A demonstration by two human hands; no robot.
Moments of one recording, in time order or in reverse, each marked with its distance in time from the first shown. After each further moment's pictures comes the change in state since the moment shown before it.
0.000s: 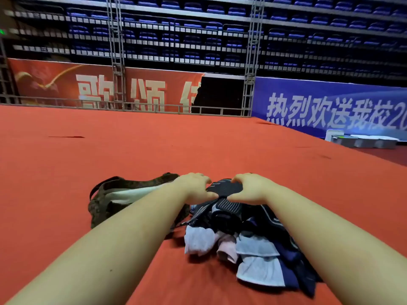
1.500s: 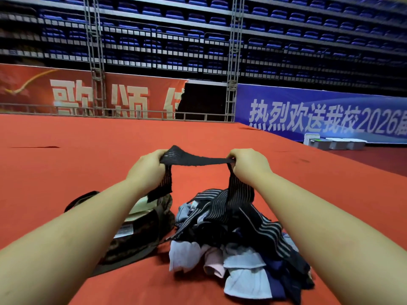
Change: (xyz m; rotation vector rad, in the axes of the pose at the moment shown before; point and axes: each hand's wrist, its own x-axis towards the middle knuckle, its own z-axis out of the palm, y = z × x) left_hand -0.019 -0.039 -0.056 -0.497 0.602 -0.177; right_hand 0.001 -0.002 -0.066 -0.040 0.458 0.130
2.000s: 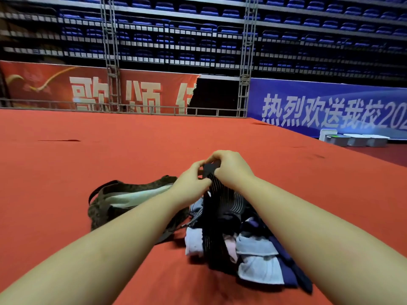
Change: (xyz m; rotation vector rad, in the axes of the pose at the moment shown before) left_hand -0.050 0.022 0.036 -0.300 -0.295 -0.080; right_hand -0.034 -0.070 0.011 0.419 -0.089 -0.082
